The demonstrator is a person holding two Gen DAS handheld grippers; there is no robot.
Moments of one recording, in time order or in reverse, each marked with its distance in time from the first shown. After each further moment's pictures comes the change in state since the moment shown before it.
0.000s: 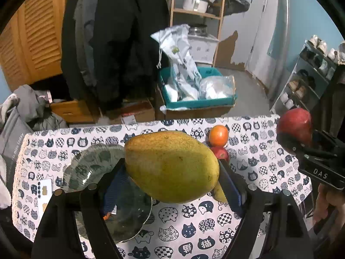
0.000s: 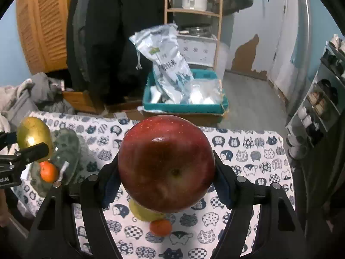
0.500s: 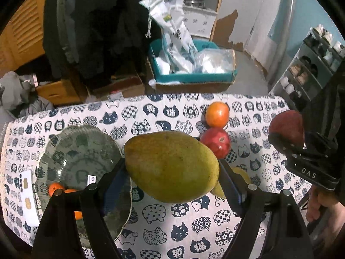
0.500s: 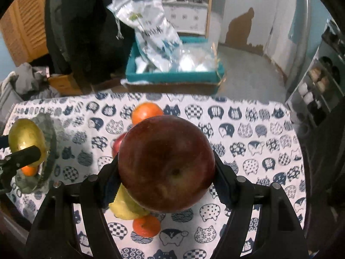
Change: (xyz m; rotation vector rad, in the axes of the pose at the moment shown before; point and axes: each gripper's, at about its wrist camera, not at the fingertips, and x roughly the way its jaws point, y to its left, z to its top) left arm 0.067 -0.014 -0.008 -0.007 0.159 -0.042; right arm 0.064 -0.024 -0.025 0.052 0.153 -0.033
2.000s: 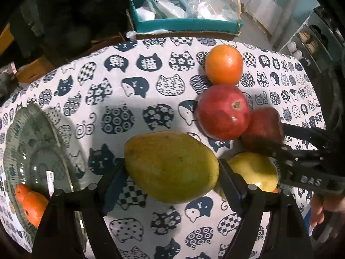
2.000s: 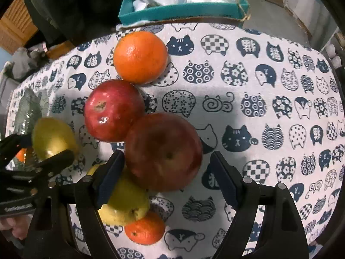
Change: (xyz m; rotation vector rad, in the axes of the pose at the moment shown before) left arm 0.120 -0.027 -0.013 0.050 0.282 -0.002; right arm 0.115 -0.014 -0.028 0.075 0.369 0.143
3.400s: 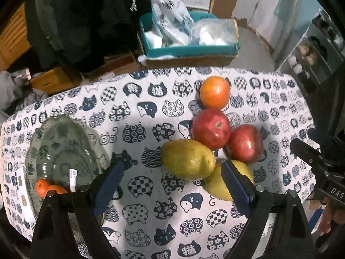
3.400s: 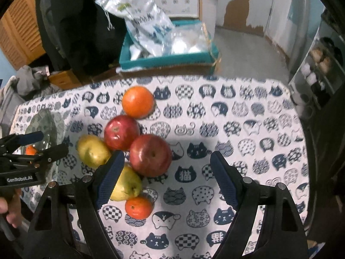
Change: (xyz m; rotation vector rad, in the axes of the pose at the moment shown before) left arm -0.055 -0.013 0.002 -0.021 -0.084 0.049; right arm -0.106 -0.008 -0.027 0.004 -0.235 -0.085
